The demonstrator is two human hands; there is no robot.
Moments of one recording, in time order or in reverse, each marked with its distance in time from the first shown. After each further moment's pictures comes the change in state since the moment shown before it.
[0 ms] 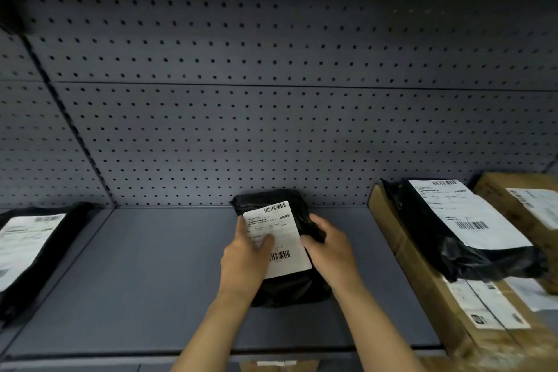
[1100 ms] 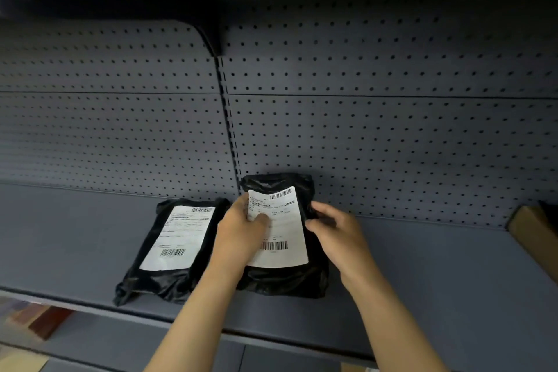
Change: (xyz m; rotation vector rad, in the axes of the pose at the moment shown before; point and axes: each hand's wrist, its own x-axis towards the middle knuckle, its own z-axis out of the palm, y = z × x) left_hand 0.030 -0.065 -0.238 -0.197 0.165 -0.034; right_hand -0.047 -0.123 0.188 0.190 -0.155 -0.115
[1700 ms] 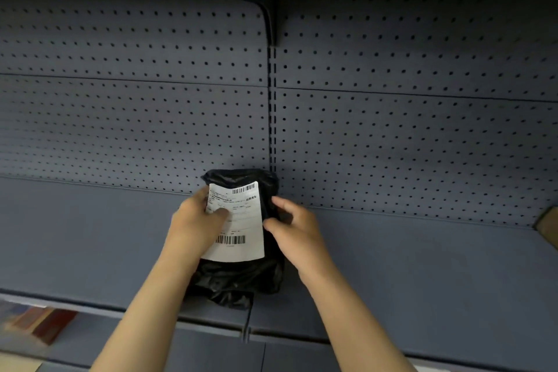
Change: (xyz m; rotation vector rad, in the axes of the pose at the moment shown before) left_hand 0.047 -0.036 -0.145 0.178 0.053 -0.025; right_hand -0.007 -0.031 0.151 -0.065 -0.110 -0.061
